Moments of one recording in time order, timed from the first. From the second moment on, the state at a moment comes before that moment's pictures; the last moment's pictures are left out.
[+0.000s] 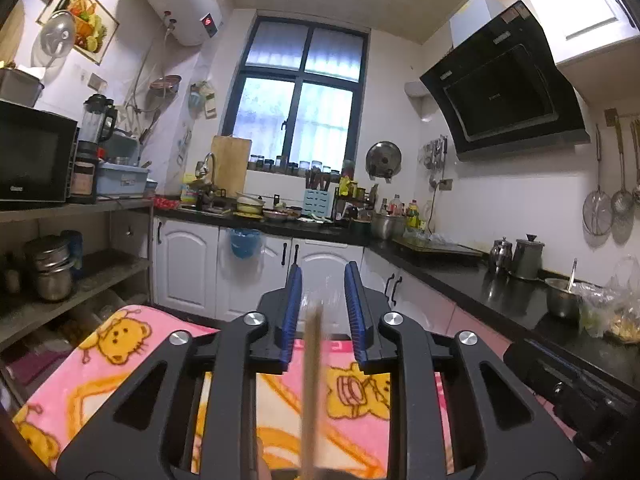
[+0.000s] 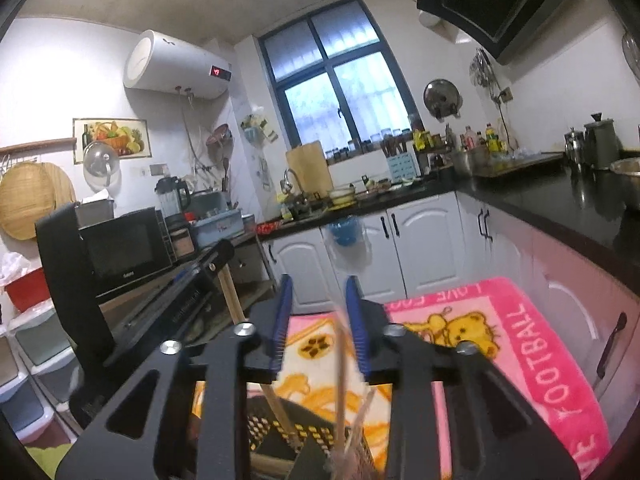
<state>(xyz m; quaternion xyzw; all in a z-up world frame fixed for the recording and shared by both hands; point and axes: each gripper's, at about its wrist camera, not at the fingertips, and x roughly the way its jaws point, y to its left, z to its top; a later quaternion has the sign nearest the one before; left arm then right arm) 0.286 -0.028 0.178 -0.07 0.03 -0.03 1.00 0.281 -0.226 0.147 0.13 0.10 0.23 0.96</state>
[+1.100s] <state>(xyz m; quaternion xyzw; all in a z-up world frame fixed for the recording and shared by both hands) 0.176 -0.008 0.134 -0.06 0.15 -0.13 0.98 0.200 -0.250 0.093 0.10 0.22 0.20 0.95</state>
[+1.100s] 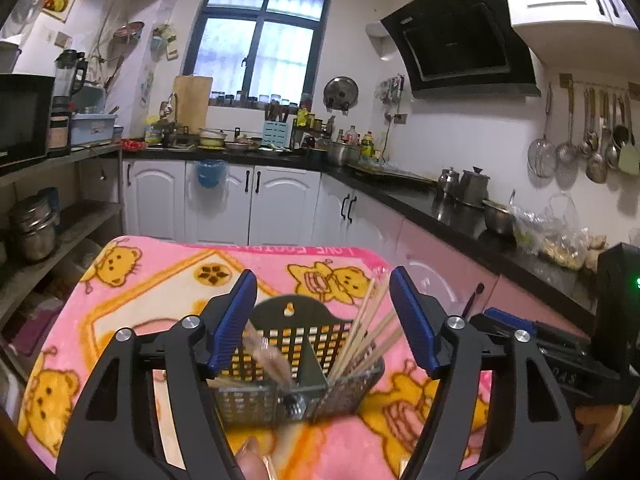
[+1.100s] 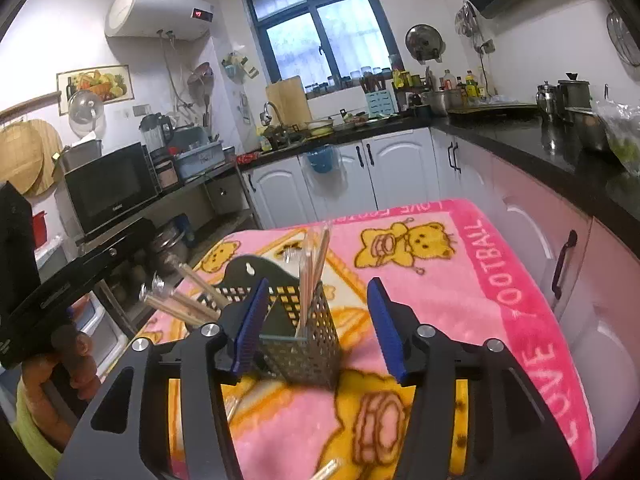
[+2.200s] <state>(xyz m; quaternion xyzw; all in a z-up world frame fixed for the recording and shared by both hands) 0.141 0.000 0.061 -0.02 0.24 -0.11 0.97 0.157 -0.242 0.039 0.08 0.29 0.21 0.93</state>
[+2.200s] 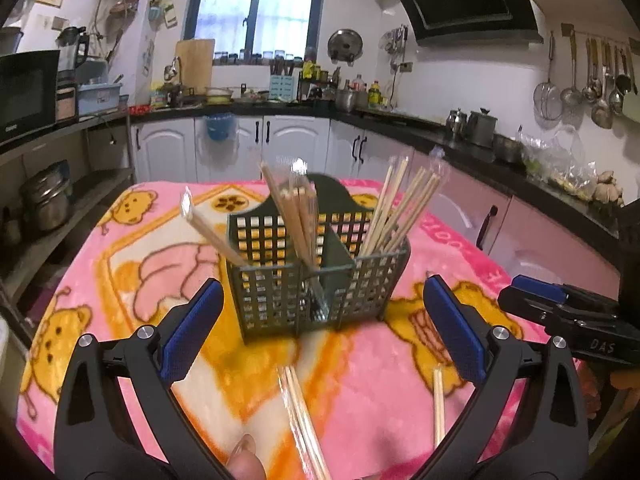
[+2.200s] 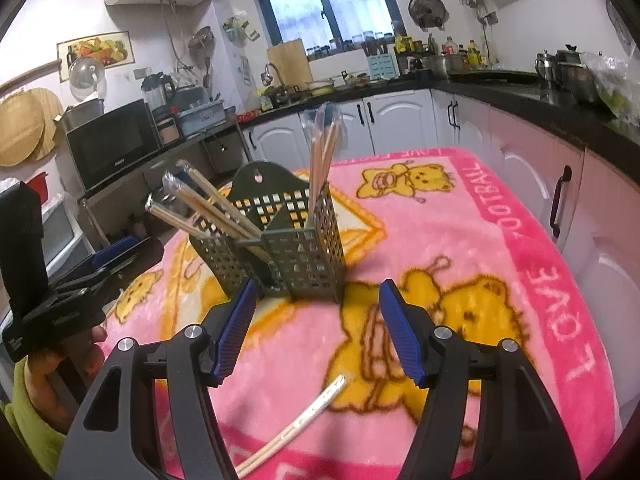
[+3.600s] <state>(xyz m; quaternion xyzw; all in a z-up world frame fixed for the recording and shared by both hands) 0.192 0.022 -0.050 -0.10 0.44 -0.12 0.89 0.174 -0.219 -0.049 0.06 0.43 0.22 0.87</state>
